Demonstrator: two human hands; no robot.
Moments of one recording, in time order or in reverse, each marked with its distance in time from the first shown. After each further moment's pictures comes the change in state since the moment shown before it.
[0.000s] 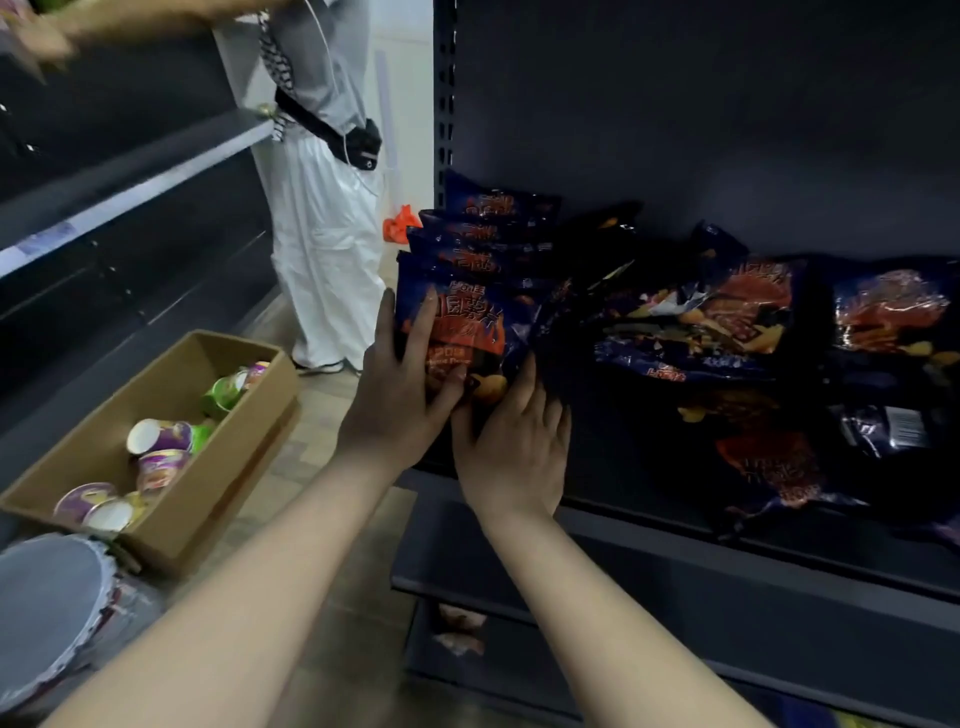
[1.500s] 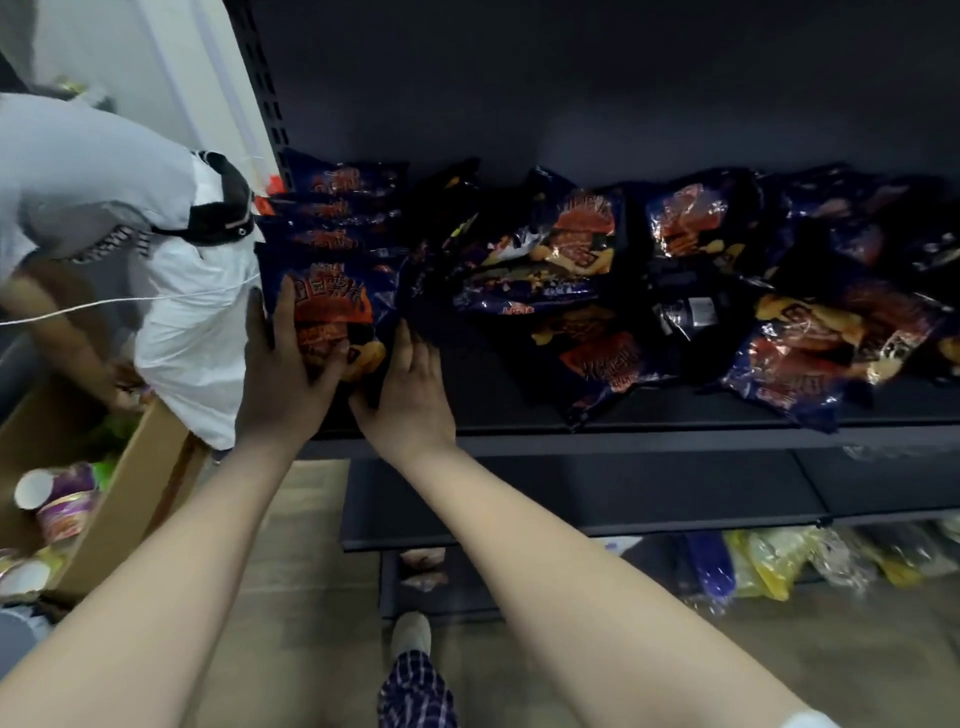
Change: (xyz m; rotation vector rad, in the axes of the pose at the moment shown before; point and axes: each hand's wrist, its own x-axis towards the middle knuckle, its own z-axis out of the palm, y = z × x) left_hand -0.001 0.010 -0.009 -0.086 -0.079 -0.107; right_hand -0.007 0.004 -0.026 0.324 -0.252 -0.006
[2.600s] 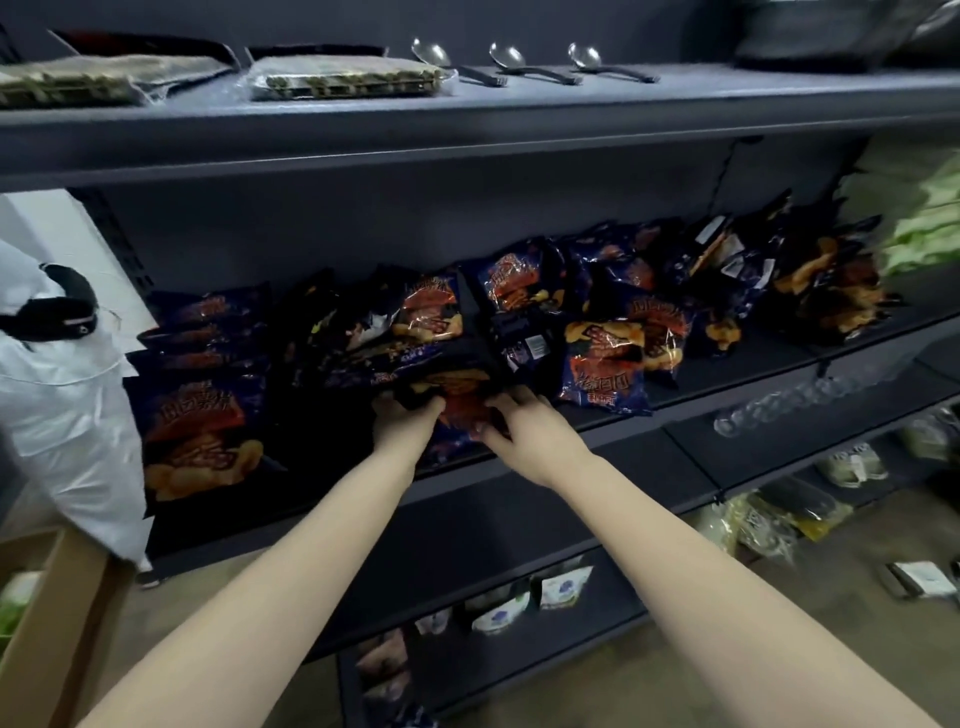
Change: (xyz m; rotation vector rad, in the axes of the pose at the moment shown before) left_hand -0.034 0.203 0.092 -0.534 -0.444 -0.528; right_hand -0.090 0.130 -0.181 -0.423 0.169 0.115
